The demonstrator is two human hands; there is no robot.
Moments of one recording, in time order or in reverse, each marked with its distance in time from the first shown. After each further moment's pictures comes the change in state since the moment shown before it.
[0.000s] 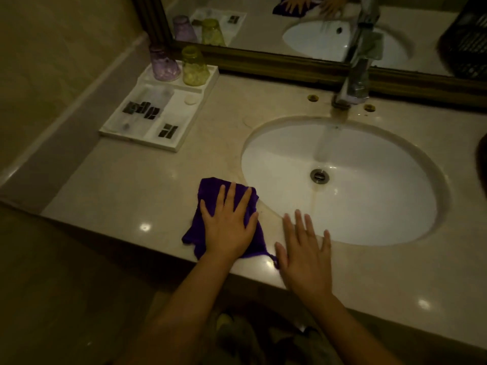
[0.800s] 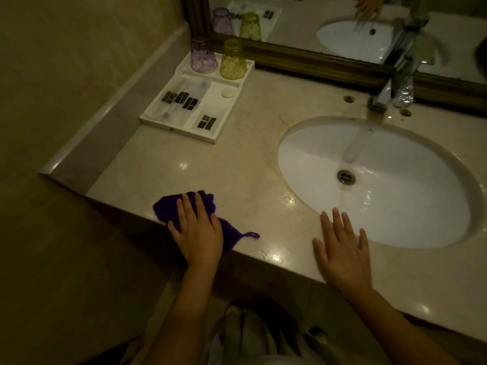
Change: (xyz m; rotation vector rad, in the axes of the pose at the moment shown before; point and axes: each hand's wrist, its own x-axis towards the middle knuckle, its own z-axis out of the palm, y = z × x) left_hand -0.042 -0.106 -0.021 -0.097 0.111 -0.452; right_hand -0.003 -0.006 -0.010 -0.046 -0.060 0.011
